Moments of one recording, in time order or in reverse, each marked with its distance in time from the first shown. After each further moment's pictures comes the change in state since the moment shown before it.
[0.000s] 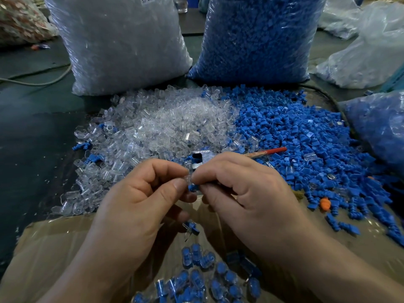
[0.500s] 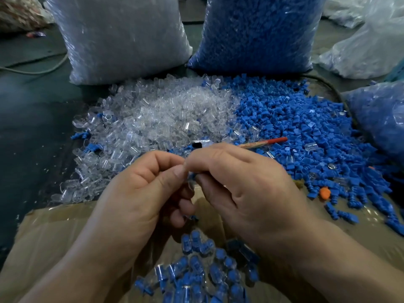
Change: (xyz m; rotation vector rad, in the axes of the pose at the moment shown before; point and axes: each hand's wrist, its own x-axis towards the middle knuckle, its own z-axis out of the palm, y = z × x) left_hand -0.002 0.007 0.000 -0.104 -0.085 -0.112; right_hand 0.001 -0.006 0.000 -0.075 0.001 -0.161
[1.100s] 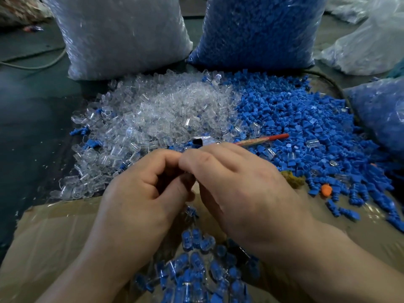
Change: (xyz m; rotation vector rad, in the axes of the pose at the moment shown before) left_hand -0.004 -0.012 0.001 0.584 0.172 0.388; right_hand 0.001 -0.011 0.004 -0.313 -0.108 -0.042
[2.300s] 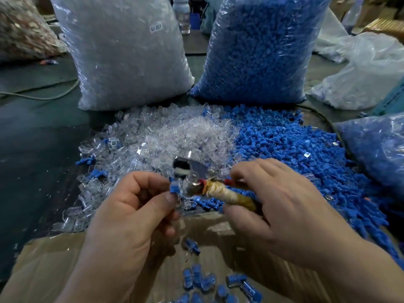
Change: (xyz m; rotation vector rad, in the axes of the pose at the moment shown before) left_hand 0.018 -0.015 -0.003 -0.534 0.109 -0.228; right_hand -0.004 0.033 -0.032 -0.131 -0.199 0.306
